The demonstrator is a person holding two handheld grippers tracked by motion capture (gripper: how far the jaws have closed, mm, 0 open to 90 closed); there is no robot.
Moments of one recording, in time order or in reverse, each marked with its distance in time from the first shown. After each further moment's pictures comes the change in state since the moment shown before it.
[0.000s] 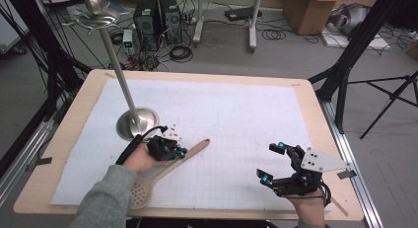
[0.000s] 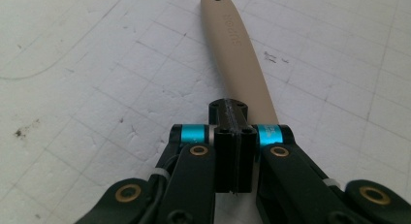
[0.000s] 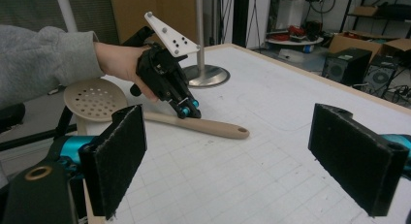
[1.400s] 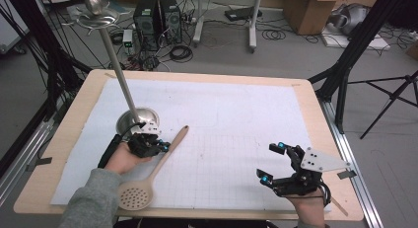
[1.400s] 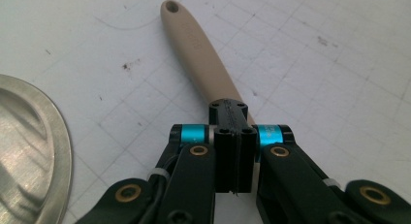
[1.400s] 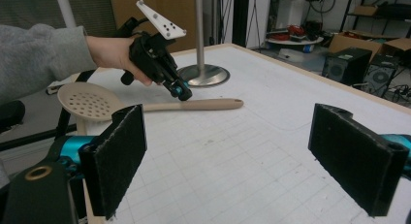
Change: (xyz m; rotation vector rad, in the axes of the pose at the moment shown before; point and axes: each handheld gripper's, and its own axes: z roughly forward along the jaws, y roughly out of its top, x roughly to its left) left arm 0.023 -0.026 -0.036 -0.023 0.111 -0.136; right arm 0.000 0.000 0.000 -0.003 0.001 -0.001
